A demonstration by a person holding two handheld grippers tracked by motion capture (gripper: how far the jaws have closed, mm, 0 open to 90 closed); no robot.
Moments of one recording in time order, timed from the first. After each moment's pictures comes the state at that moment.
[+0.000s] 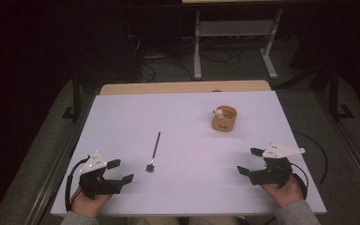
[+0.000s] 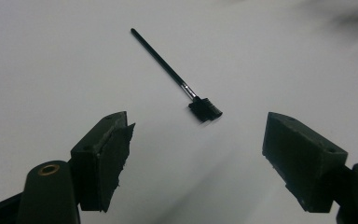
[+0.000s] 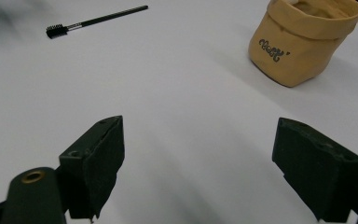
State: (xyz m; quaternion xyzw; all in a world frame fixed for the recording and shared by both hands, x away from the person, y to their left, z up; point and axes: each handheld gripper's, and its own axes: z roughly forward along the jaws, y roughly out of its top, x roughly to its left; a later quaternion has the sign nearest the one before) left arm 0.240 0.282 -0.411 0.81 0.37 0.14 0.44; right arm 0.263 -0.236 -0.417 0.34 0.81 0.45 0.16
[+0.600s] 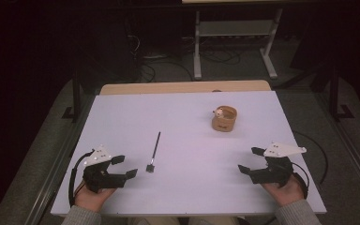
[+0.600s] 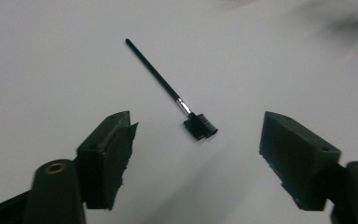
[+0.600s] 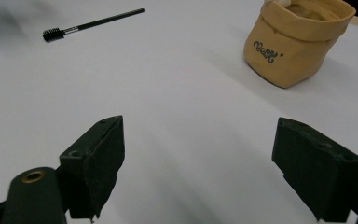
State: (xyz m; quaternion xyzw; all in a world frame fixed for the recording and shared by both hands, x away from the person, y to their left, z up) left arm 0.254 0.270 -0.398 0.81 0.36 0.13 0.44; right arm 0.265 -0.240 -0.417 0.34 0.81 0.45 0.16
